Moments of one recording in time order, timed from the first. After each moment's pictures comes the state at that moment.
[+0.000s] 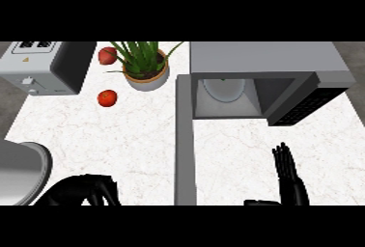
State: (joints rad) left arm 0.29 0.03 -0.16 -2.14 0.02 -0.44 0.06; right arm 0.06 -0.03 -0.11 -0.96 -0.03 0.13 -0.86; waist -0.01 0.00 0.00
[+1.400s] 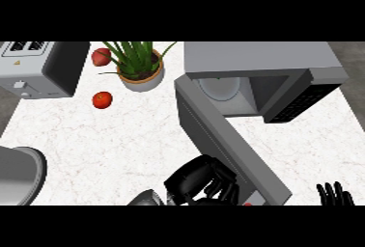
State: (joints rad) left arm -0.31 0.00 -0.75 -1.44 -0.10 -0.06 0.06; right arm 0.50 -0.16 -0.06 -1.49 -0.18 0.32 -0.83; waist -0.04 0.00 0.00
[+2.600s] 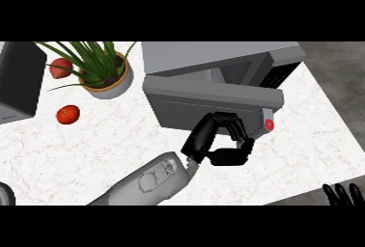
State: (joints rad) left arm -0.72 0.00 -0.85 -1.07 0.43 0.50 -0.15; right arm 0.60 -0.27 0.05 -1.91 -0.31 0.42 -0.67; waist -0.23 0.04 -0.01
